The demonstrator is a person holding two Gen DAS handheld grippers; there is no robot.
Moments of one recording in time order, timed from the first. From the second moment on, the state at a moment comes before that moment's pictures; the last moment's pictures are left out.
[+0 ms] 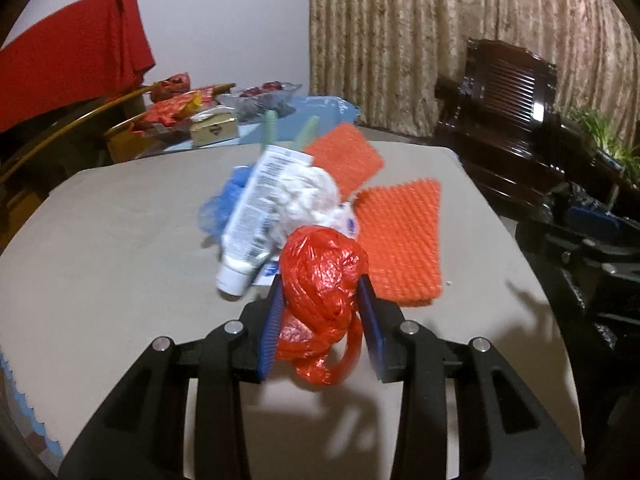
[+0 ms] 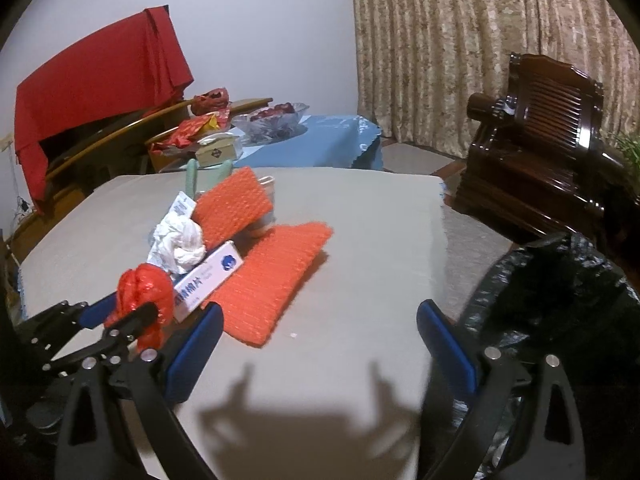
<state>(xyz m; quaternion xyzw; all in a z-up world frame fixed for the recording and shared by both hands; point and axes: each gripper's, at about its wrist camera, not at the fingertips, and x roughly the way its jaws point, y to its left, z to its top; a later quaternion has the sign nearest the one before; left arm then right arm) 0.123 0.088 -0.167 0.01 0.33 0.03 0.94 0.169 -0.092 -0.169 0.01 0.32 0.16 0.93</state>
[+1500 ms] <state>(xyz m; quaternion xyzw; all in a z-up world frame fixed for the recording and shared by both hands) 0.121 0.091 -0.134 0.00 0.31 0.02 0.95 0.174 -0.075 -0.152 0.01 0.36 0.20 0.91</state>
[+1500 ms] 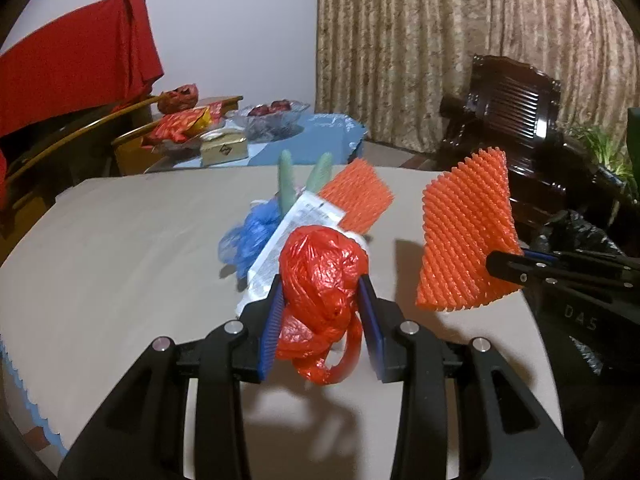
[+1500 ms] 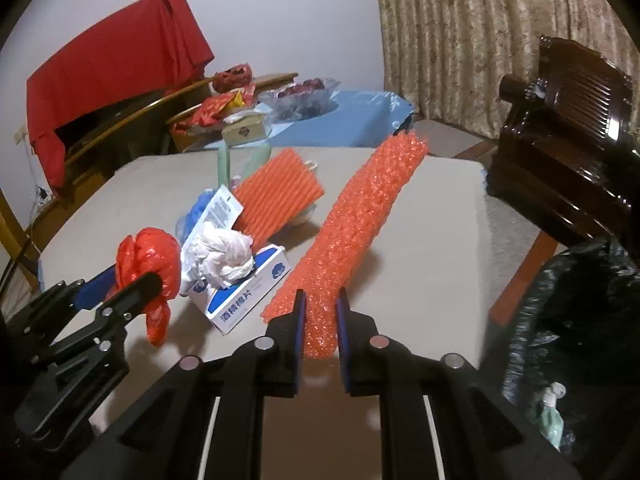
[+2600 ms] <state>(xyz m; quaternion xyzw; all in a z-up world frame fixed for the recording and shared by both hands) 0.102 -0.054 -0.071 0.02 0.25 -0.13 0.96 0.087 -0.240 -0.075 0.04 0.28 0.06 0.96</state>
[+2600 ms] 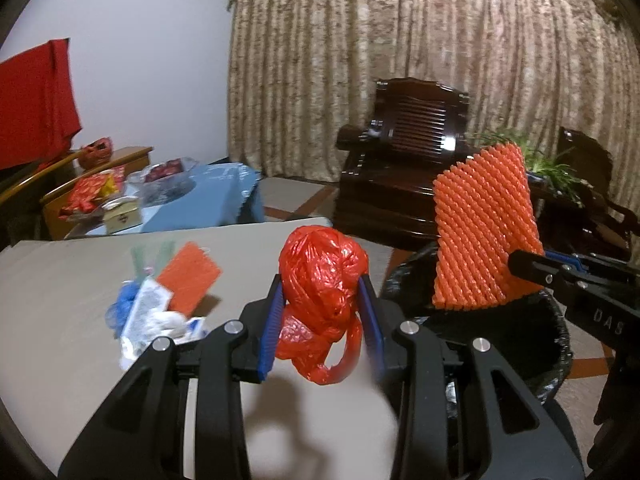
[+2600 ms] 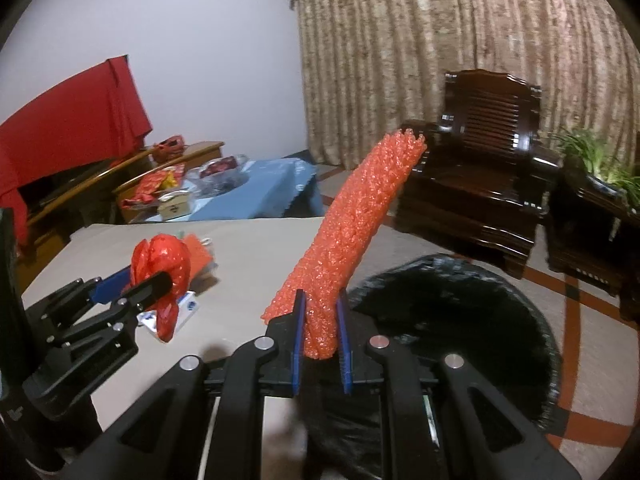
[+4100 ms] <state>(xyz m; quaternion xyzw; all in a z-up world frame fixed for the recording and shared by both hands) 0.145 -0.149 -0.095 0.03 0.26 -0.20 0.94 0.060 -0.352 -0.121 0.08 0.30 -0.08 0.95</state>
